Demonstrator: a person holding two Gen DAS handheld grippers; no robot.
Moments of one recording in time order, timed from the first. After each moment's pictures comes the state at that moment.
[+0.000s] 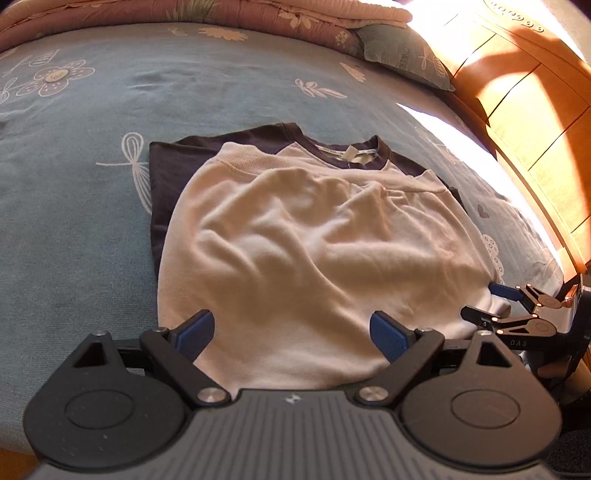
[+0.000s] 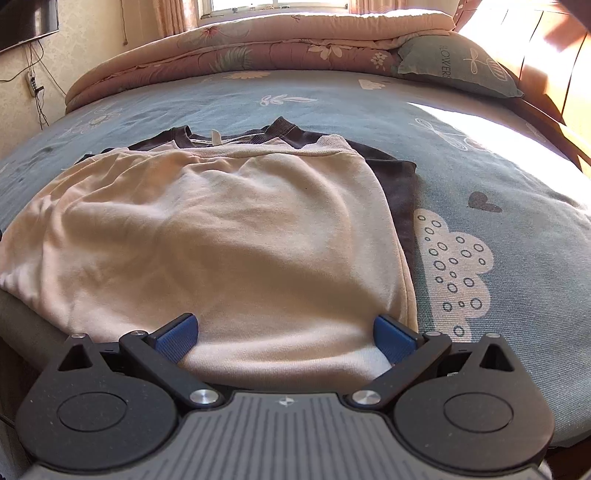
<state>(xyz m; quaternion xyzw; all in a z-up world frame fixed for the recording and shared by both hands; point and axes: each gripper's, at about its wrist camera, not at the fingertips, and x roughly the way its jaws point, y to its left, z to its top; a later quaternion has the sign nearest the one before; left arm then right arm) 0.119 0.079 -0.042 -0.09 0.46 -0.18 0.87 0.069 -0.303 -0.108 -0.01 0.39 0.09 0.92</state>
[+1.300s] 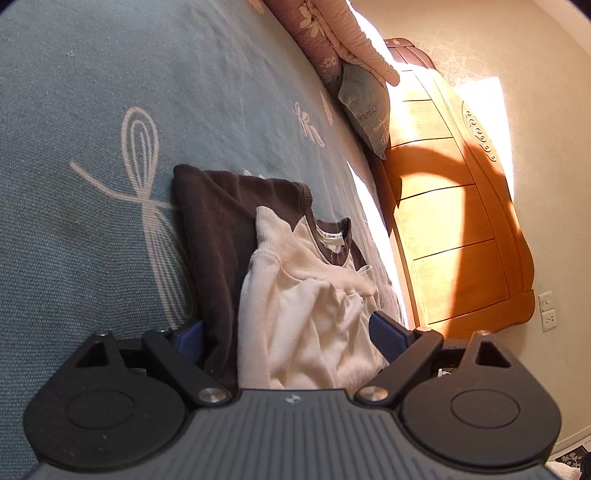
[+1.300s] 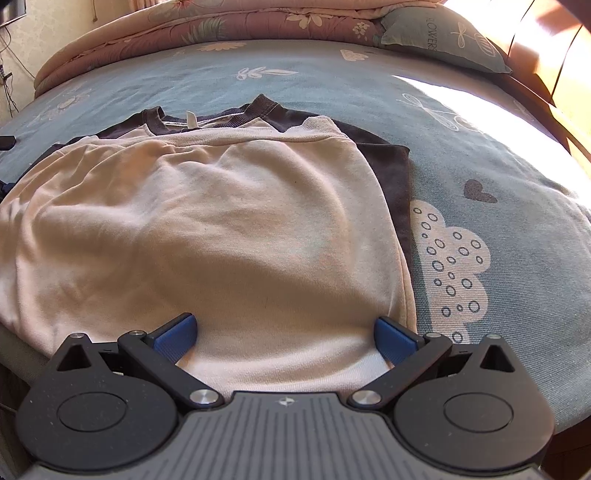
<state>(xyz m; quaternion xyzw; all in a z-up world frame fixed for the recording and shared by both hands) 0.283 0.176 -0.136 -0.36 0.48 -0.35 0.72 0.097 -0.291 -0.102 -0.02 0.45 0.05 0.89</state>
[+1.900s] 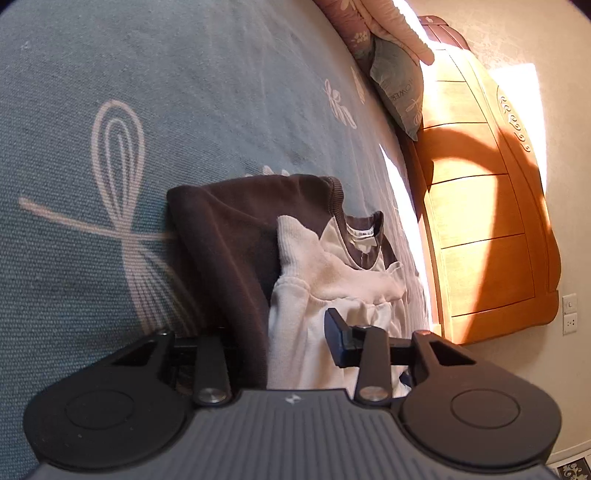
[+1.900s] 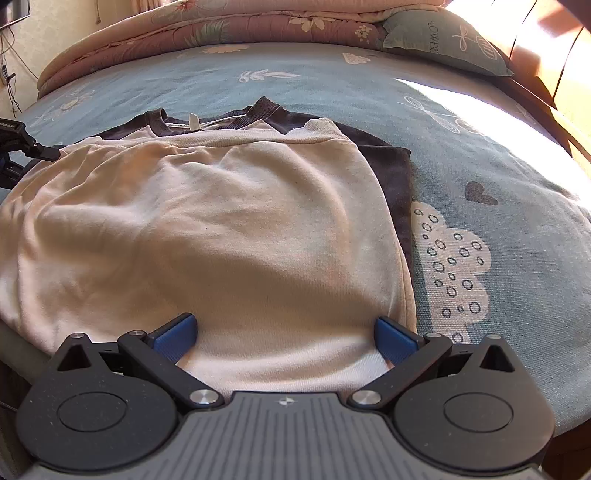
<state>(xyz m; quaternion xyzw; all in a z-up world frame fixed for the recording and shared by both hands) 0.313 0.153 -0.145 -0.31 0.55 -0.32 0.71 0.095 -0.293 -0.104 -0.01 0.44 0.06 0.90</state>
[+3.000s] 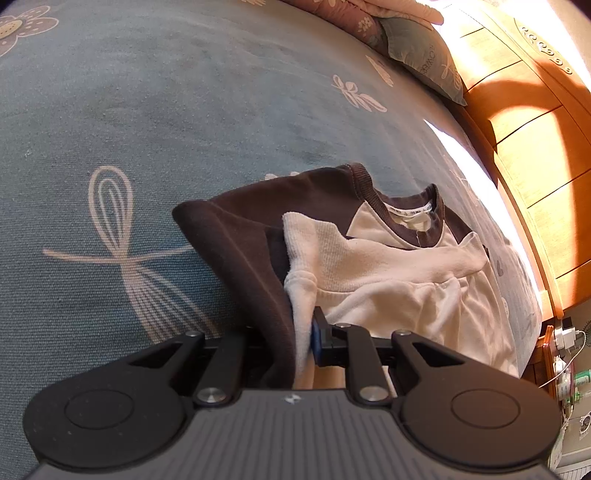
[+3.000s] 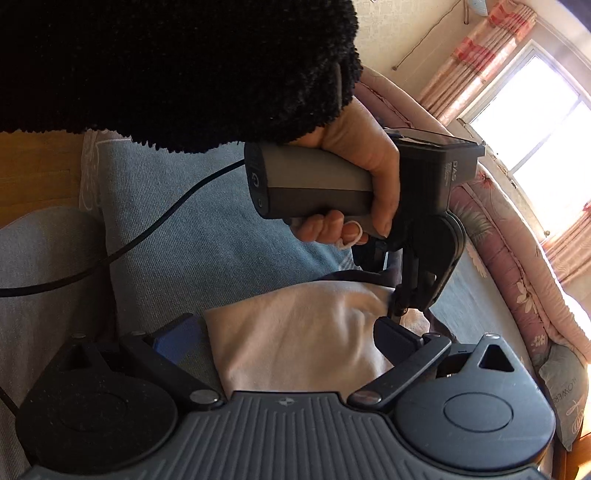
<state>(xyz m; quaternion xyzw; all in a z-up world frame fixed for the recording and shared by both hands) 0.288 0.113 -0.111 -0.15 0.53 -0.24 0.80 0.033 0.045 -0.079 -0.42 0.23 0.31 0.82</state>
